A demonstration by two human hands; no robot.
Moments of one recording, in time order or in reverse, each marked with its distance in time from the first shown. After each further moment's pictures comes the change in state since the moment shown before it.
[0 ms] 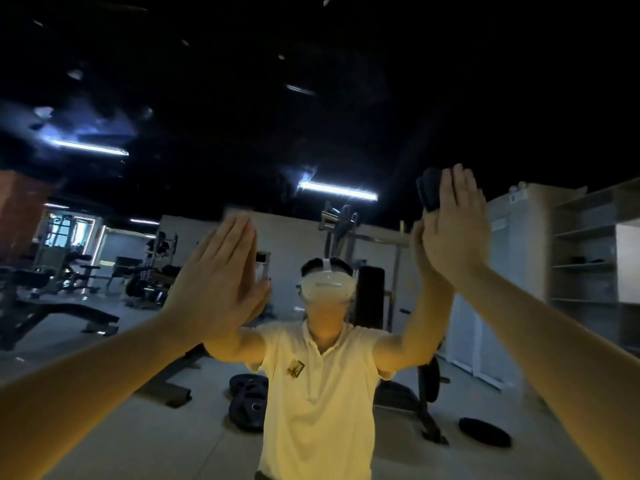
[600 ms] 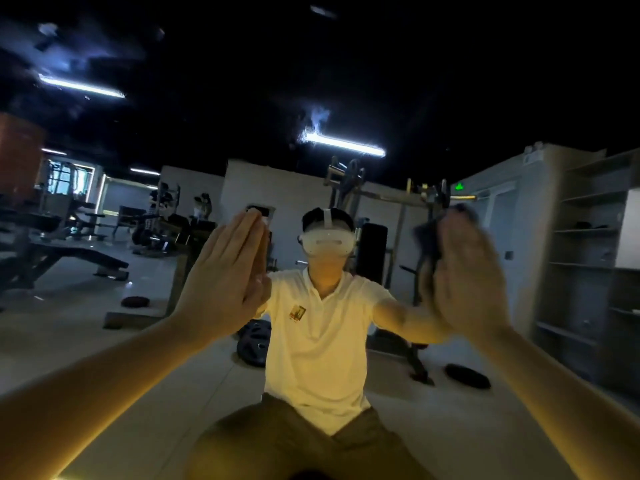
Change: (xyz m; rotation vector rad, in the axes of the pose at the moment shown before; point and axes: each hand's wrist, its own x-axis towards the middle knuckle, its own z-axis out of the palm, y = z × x) left_hand -0.087 0.023 0.006 -0.196 0.006 0.017; right_hand -0.145 0.016 0.009 0.001 -0.144 -0.213
